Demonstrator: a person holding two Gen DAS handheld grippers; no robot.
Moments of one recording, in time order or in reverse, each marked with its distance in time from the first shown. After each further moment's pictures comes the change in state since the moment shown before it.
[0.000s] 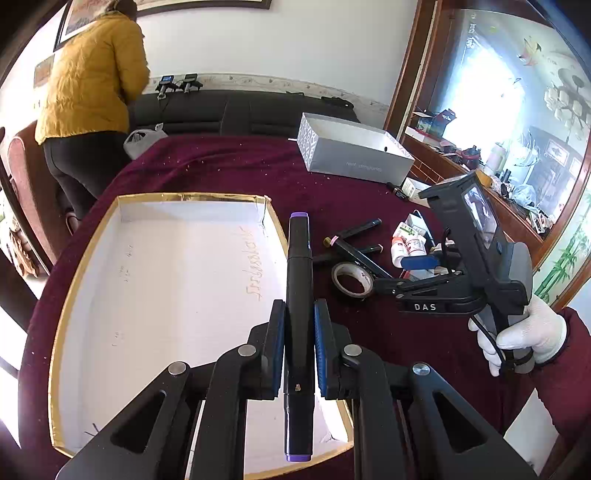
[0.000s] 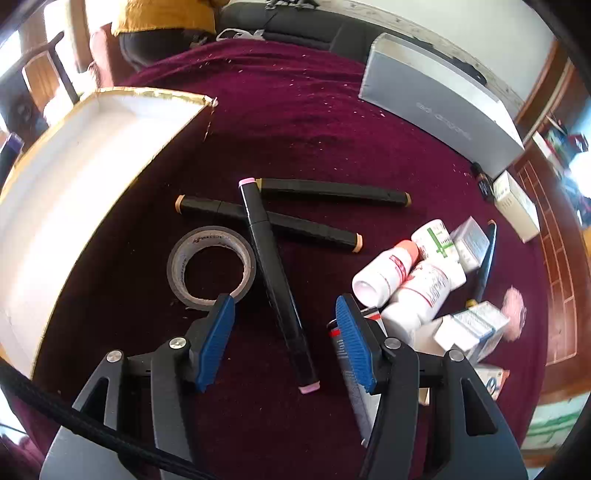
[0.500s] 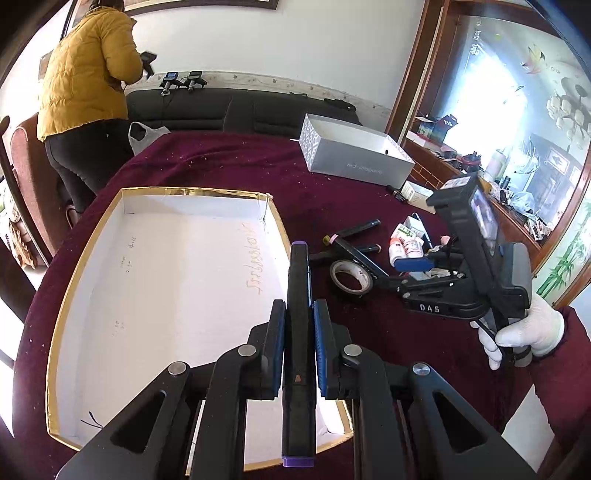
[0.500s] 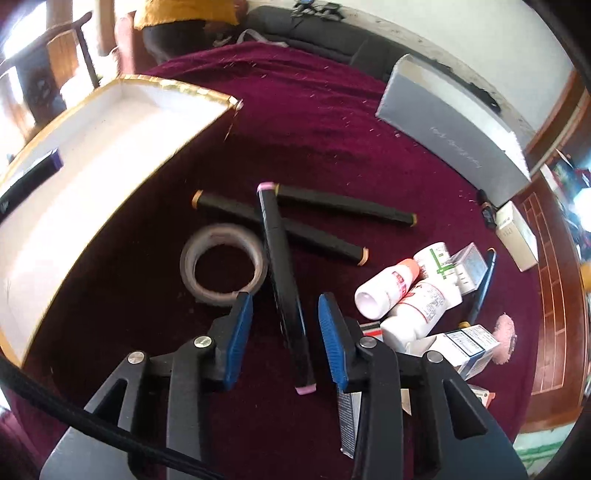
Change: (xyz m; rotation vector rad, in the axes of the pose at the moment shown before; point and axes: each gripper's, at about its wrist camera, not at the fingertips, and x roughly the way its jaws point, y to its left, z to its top) left arm -0.012 0.004 -0.008 -0.023 -0.011 -0.010; right arm -0.005 0.004 -0.001 -0.111 -0.025 0.016
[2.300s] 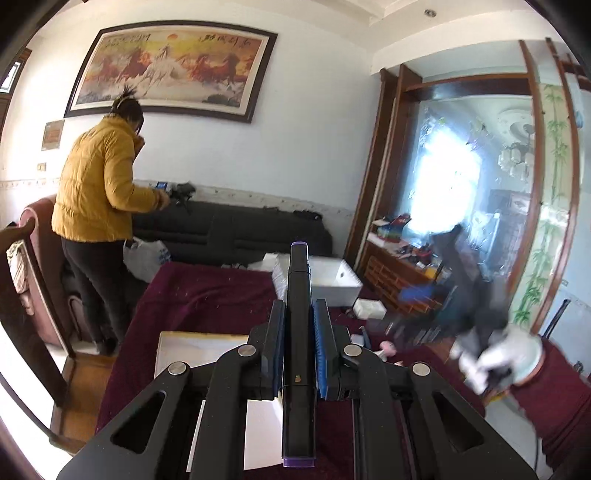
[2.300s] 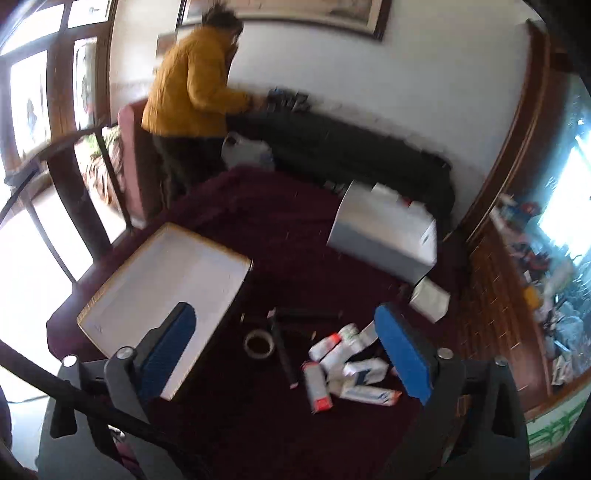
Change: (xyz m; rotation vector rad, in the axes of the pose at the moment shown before) left arm -0.204 -0.016 0.077 0.057 -0.387 -0.063; right arm -0.210 0.038 0.051 0.087 -0.231 -0.072
